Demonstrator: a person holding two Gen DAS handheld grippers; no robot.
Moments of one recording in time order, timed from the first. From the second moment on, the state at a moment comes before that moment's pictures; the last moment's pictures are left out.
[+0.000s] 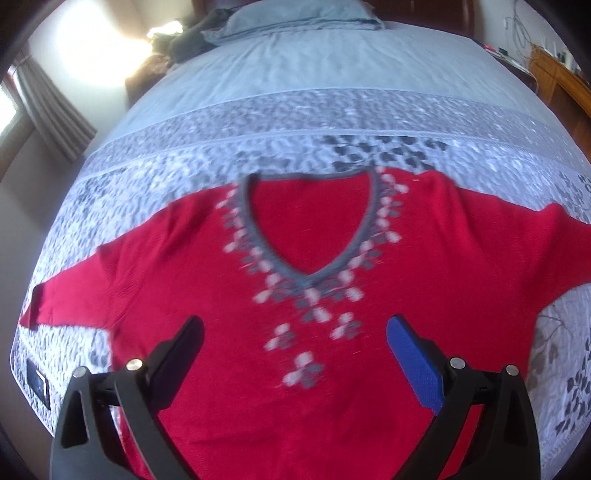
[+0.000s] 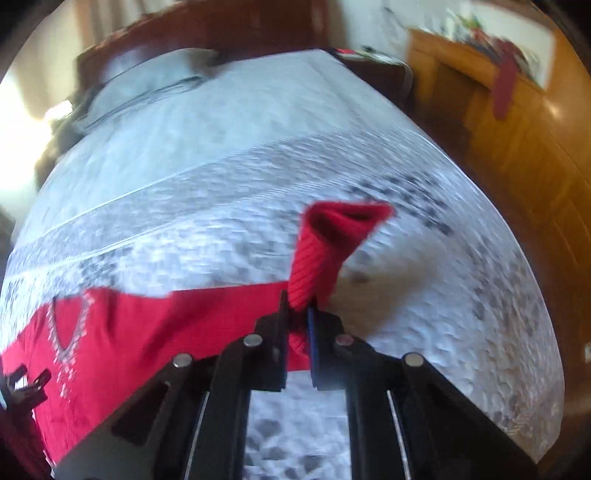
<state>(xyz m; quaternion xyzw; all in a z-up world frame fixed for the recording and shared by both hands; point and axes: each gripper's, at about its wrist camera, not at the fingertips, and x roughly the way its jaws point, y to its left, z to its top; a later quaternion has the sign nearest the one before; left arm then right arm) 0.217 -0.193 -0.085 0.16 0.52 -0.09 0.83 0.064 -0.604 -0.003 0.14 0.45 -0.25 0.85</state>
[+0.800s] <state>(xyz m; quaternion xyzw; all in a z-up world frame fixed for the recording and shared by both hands) 0.233 -0.102 -0.084 0.11 0.55 -0.07 0.83 0.181 -0.352 -0.089 0.13 0.54 0.01 0.83</state>
